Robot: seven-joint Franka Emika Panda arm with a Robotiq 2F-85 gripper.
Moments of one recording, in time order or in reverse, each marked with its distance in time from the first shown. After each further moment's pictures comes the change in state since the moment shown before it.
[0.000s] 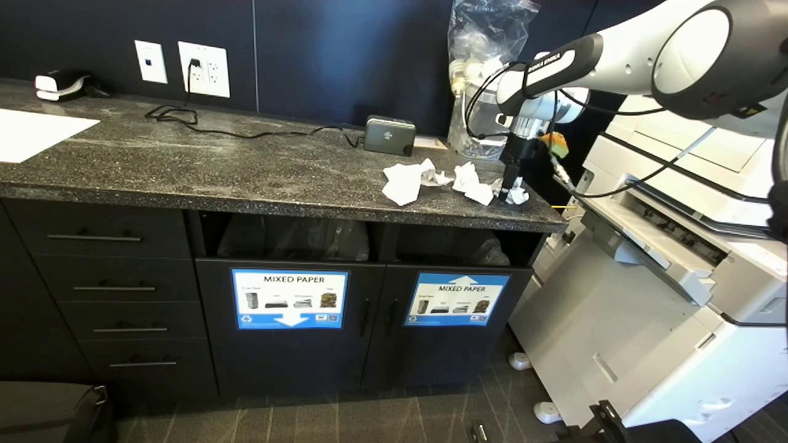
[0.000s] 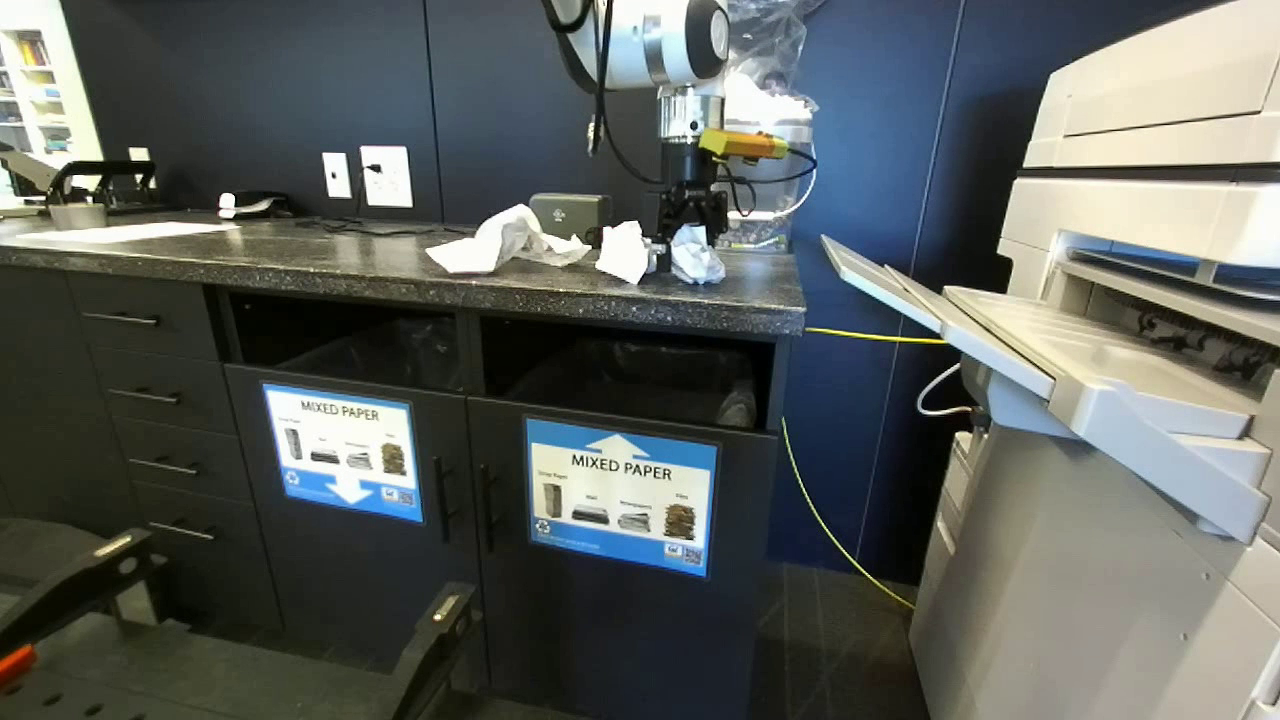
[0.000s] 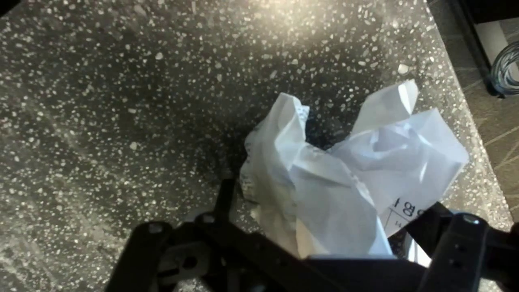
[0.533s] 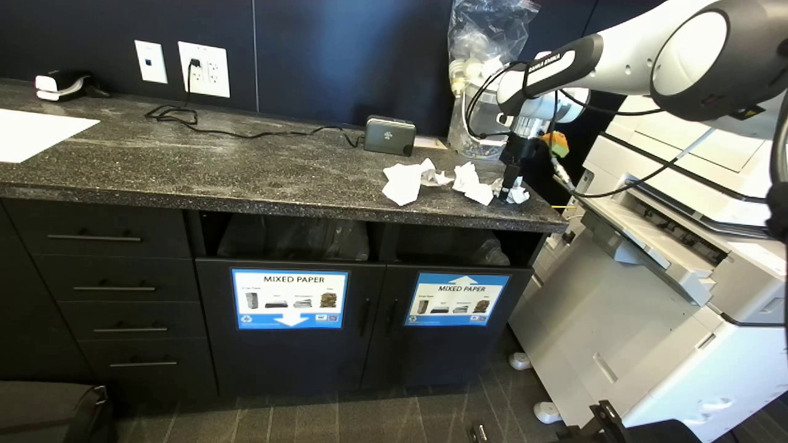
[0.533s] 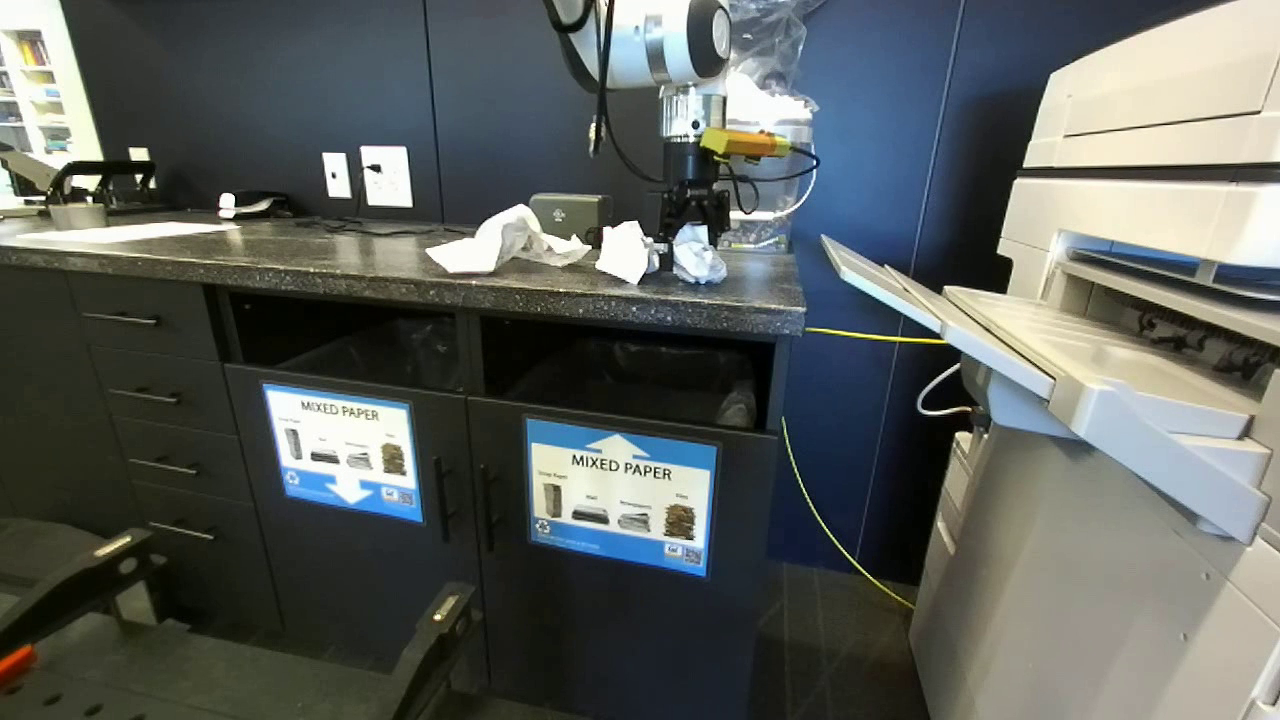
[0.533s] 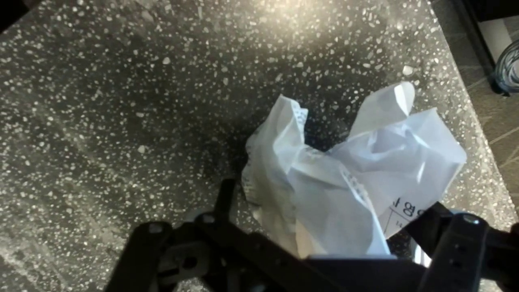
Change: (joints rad) arm 0.000 0.005 -0.004 0.011 -0.001 0.000 0.010
